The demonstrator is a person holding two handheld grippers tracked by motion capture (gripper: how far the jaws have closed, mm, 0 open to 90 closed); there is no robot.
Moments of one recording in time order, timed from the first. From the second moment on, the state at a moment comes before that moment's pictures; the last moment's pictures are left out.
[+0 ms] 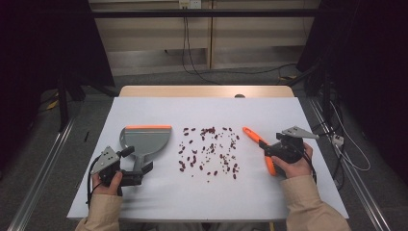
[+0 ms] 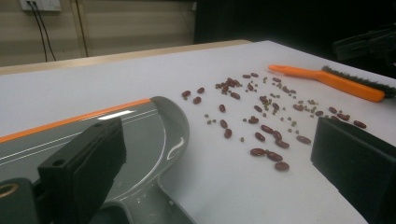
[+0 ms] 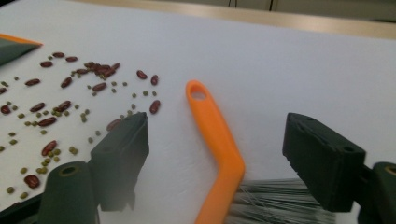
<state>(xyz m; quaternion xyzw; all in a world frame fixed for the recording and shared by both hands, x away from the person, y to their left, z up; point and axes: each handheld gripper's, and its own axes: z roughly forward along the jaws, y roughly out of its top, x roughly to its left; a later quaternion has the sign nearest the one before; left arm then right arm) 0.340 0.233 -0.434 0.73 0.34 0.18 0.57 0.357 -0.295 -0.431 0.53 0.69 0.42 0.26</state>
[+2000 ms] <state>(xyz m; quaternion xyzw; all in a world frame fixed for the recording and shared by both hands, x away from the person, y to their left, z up) 0.340 0.234 -0.433 0.73 0.34 0.18 0.57 0.407 -0.299 -0.430 0.56 0.75 0.31 0.15</state>
